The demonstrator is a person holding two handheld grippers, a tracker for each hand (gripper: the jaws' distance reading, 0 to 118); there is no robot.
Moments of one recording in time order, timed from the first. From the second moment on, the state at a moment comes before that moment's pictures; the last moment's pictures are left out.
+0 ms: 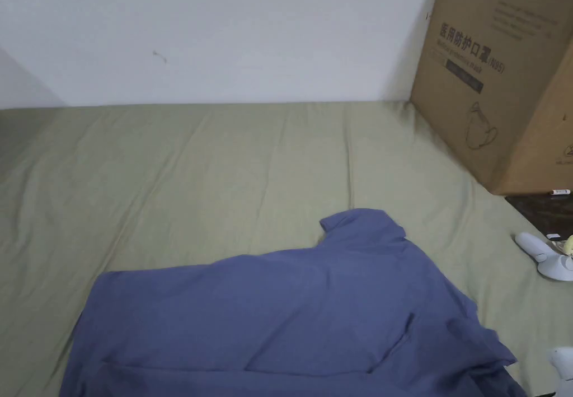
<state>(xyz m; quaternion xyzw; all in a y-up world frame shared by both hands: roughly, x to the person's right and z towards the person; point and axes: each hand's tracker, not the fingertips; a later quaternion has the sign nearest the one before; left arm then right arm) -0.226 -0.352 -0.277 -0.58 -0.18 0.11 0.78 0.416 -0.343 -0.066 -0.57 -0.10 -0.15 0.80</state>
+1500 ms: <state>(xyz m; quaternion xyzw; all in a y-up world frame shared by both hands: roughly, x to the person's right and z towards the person) -0.117 -0.408 -0.552 -0.55 -0.17 -0.06 0.81 0.370 -0.292 -0.269 -0.35 -0.04 -0.16 0.92</state>
